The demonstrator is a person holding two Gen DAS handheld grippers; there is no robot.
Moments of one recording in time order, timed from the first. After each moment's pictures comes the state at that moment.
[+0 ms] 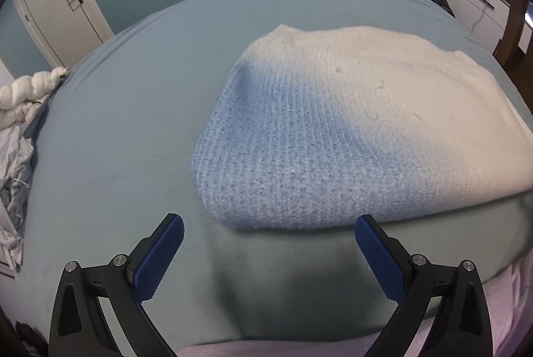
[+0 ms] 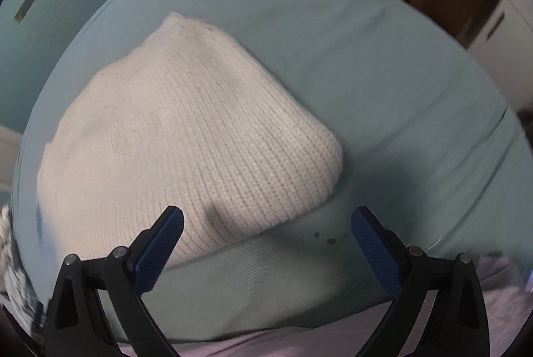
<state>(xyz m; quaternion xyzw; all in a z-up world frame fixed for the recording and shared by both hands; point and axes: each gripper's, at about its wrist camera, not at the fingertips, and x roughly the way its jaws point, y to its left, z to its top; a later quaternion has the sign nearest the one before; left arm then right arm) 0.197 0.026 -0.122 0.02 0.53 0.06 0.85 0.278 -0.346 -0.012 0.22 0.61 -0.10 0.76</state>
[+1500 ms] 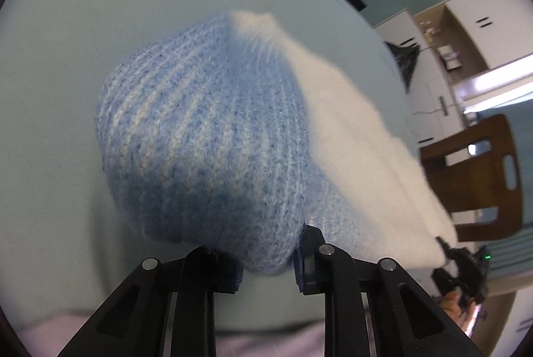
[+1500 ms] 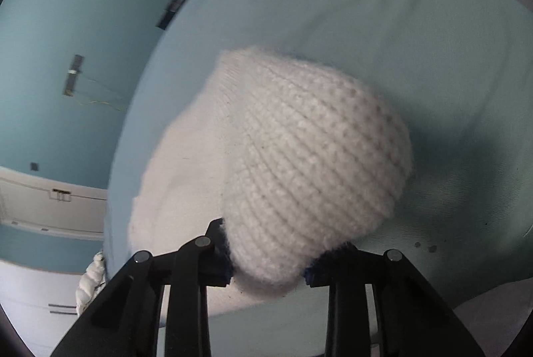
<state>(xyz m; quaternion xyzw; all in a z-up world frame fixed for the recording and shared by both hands) 0.196 0.079 -0.125 -0.34 0.53 -0.06 0.78 0.300 -0.397 -0.032 0.42 0.48 0.02 0.77</state>
